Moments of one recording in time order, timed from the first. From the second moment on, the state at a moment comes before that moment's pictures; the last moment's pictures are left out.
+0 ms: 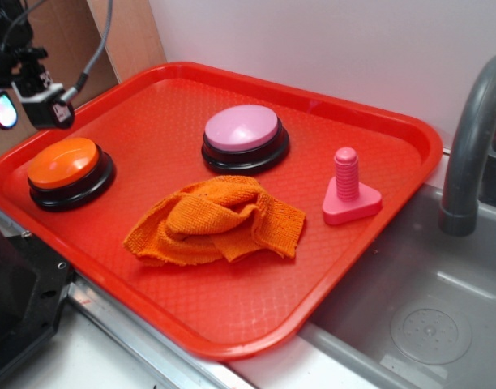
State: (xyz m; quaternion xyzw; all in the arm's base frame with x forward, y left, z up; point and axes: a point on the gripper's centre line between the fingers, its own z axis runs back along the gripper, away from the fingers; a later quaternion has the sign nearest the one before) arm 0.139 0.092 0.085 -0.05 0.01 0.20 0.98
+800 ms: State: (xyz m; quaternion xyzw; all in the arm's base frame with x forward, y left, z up) arm 0.131 0.093 0.059 -0.03 0.02 0.16 0.99
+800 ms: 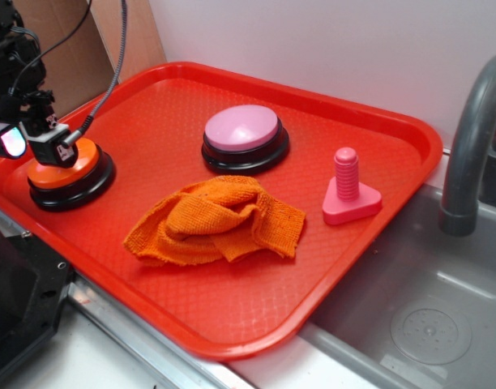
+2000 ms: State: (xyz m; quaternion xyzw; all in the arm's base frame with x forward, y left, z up) arm 0.129 0.090 0.067 -0.04 0.04 0.13 0.99
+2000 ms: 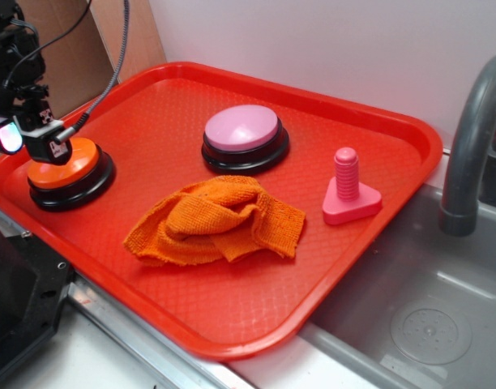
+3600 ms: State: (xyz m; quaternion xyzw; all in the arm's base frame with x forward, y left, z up) arm 0.170 0.088 0.044 -0.02 0.05 0.13 0.99
